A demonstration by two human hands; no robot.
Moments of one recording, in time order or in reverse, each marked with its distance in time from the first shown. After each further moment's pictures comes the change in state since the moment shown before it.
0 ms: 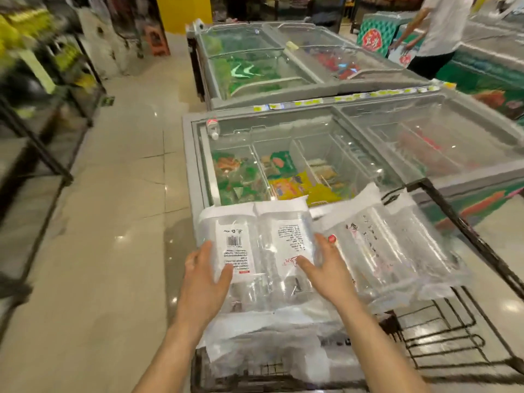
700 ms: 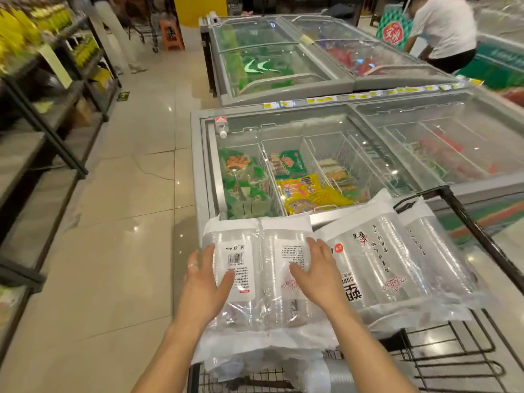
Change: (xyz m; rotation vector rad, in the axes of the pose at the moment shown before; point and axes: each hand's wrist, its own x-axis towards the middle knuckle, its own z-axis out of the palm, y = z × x) left_hand 0.022 -0.006 0.015 0.087 -0.060 -0.044; right_hand 0.031 -0.004 0.021 -0.152 -0.080 -0.056
